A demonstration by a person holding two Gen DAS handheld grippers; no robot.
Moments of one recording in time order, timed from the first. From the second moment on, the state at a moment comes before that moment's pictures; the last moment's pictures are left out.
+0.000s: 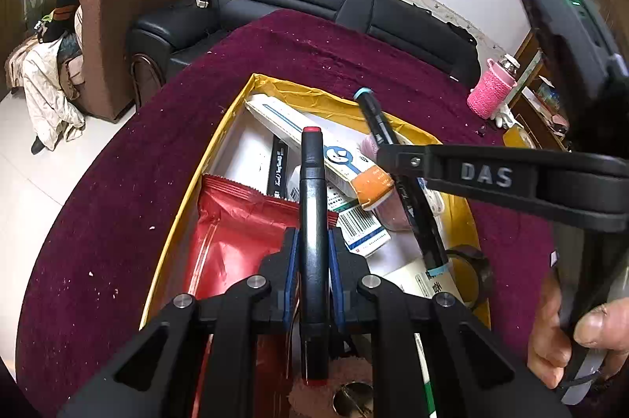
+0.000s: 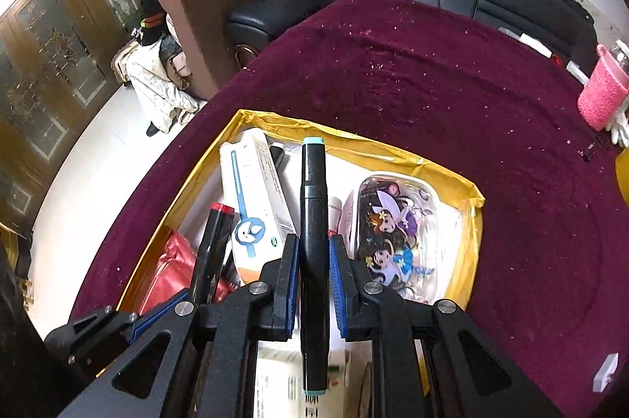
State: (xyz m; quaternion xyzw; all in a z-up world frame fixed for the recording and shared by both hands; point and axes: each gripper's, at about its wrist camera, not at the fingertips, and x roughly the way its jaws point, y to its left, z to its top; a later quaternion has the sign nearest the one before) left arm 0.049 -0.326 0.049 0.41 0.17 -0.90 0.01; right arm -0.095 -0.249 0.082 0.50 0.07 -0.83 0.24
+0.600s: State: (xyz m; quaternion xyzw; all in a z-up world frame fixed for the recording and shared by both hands) left arm 0.053 -0.326 0.055 0.39 0.16 -0.91 0.02; right arm -0.117 -0.255 0.054 0.53 0.05 -0.81 0.25
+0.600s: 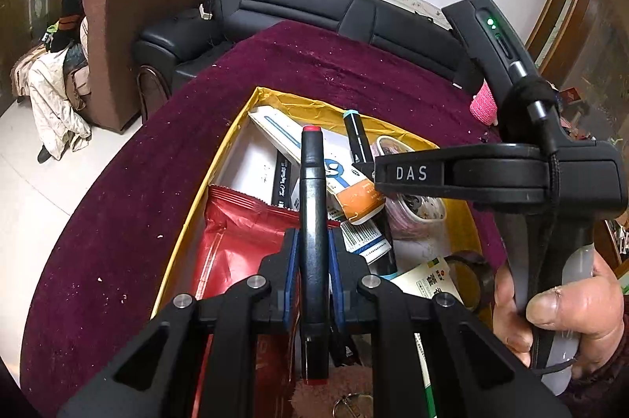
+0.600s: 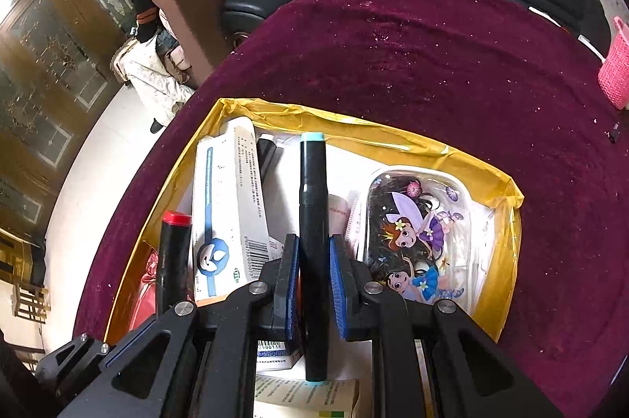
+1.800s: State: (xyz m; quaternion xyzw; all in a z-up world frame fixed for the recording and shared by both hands) left arm 0.084 -0.303 0.080 0.34 0.11 -0.93 0.03; right arm -0.082 -0.212 0.090 0.50 -0.01 -0.83 0.27
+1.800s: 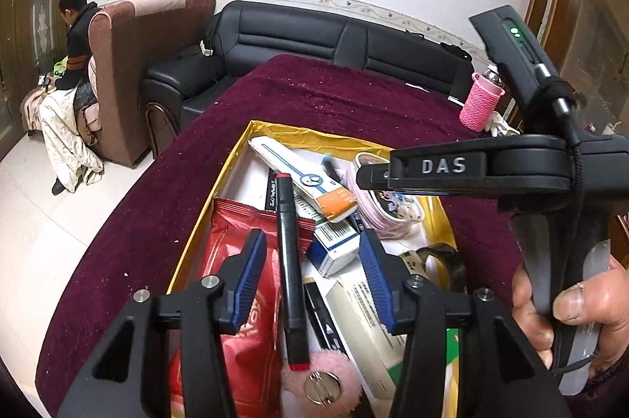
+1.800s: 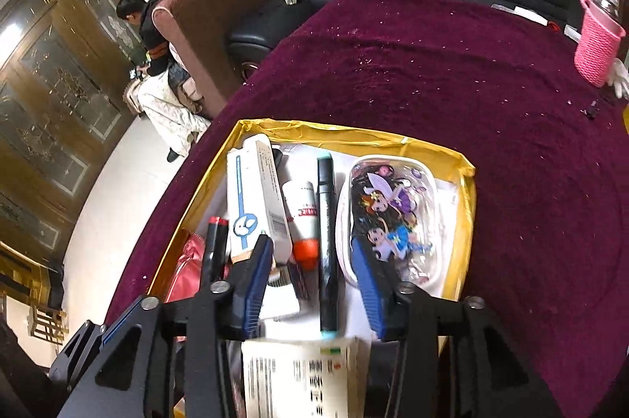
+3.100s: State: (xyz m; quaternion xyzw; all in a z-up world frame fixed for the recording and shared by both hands) left arm 0.136 -0.150 0.120 0.31 -0.04 -0.95 -0.01; right arm -0.003 0.019 0.097 0.45 -0.14 -0.86 0.19
